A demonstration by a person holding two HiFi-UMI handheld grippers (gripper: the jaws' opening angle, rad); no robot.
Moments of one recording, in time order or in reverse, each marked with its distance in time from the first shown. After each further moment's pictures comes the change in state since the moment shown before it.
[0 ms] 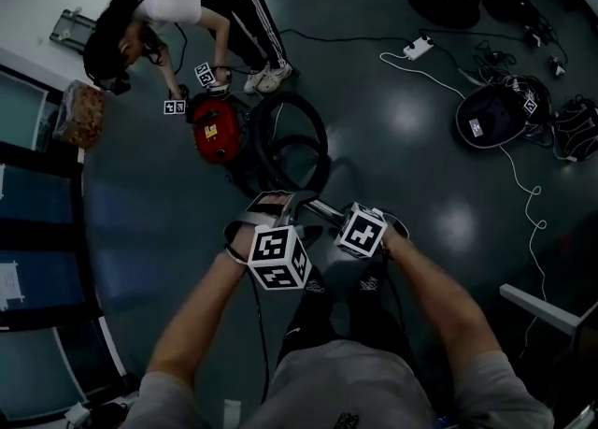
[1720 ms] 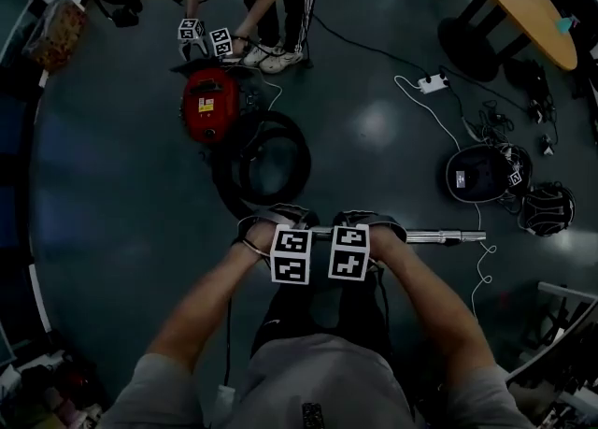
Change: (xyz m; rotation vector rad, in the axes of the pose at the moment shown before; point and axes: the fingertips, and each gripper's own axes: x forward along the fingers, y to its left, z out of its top) left arm 0.098 0.014 -0.122 -0.116 -0.066 -0.231; right arm 0.042 -0.063 0.060 -0.559 0.531 0.010
